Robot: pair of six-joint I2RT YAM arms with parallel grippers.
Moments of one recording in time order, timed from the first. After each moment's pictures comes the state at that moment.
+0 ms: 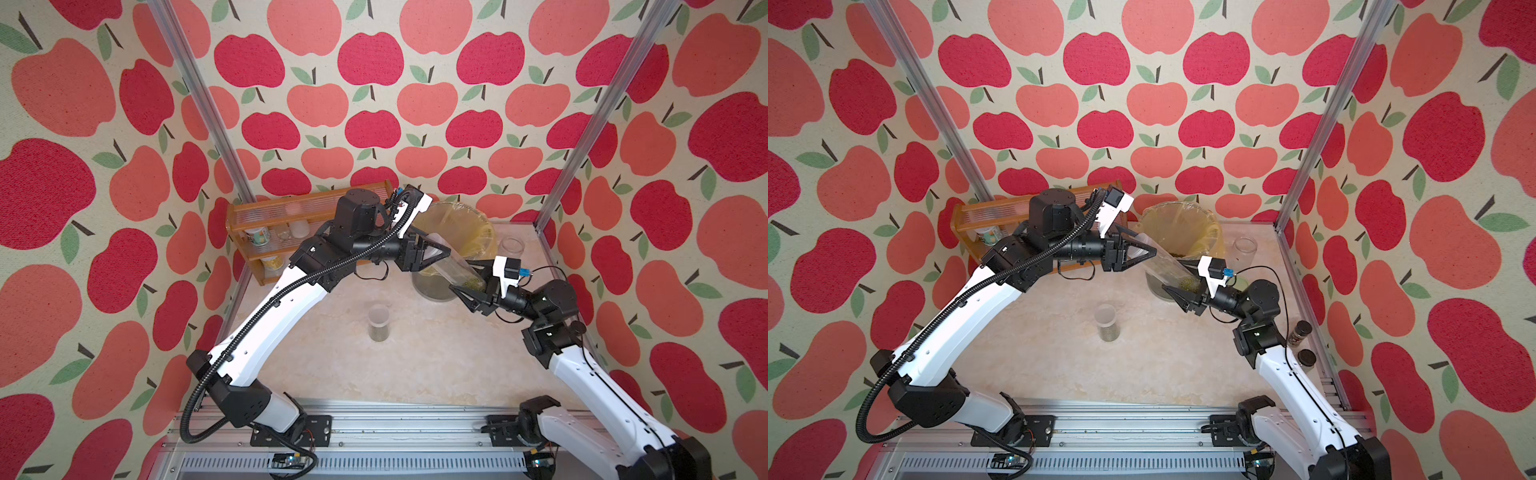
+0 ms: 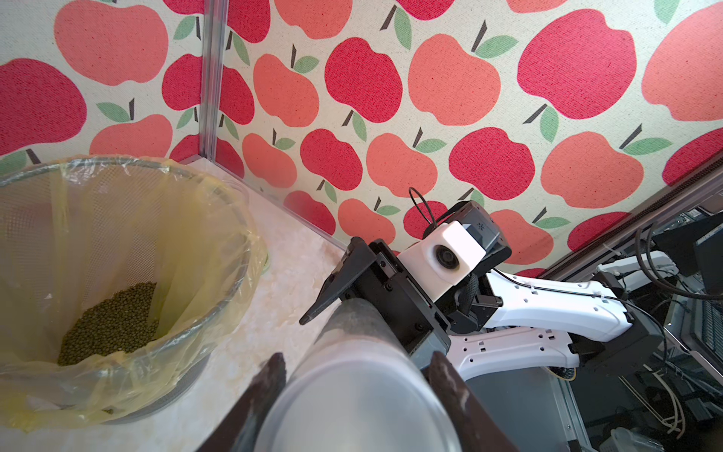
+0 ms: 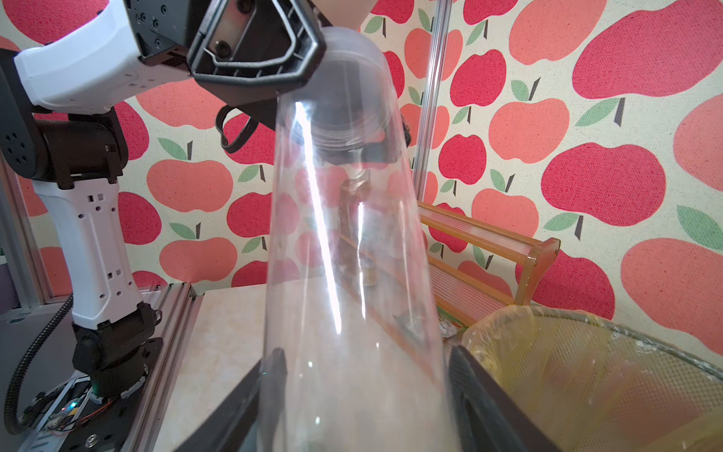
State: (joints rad) left arm -0.72 1.50 1.81 -0.61 0.65 -0.25; right arm 0.38 0.93 0.63 0.56 -0.88 0.08
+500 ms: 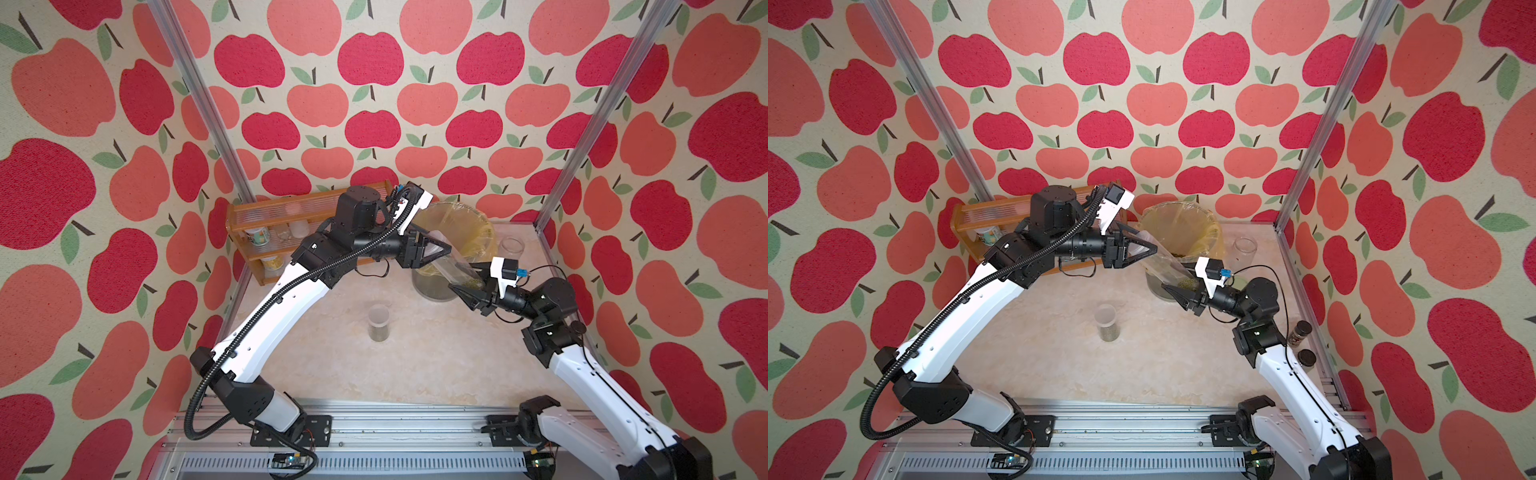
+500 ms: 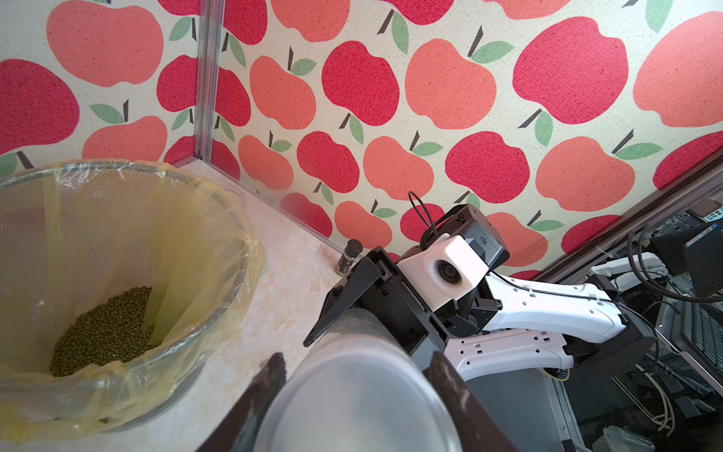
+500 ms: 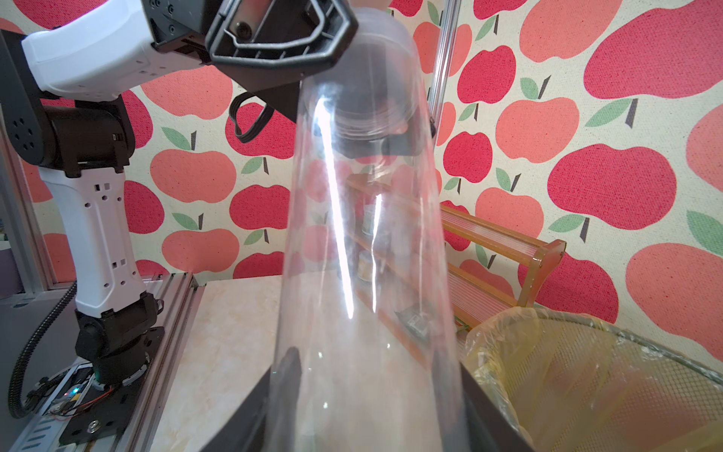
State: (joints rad) left arm -0.70 1.52 1.84 -0.61 0.67 -0.25; right arm 0.38 0.93 0.64 0.54 -0.89 0.05
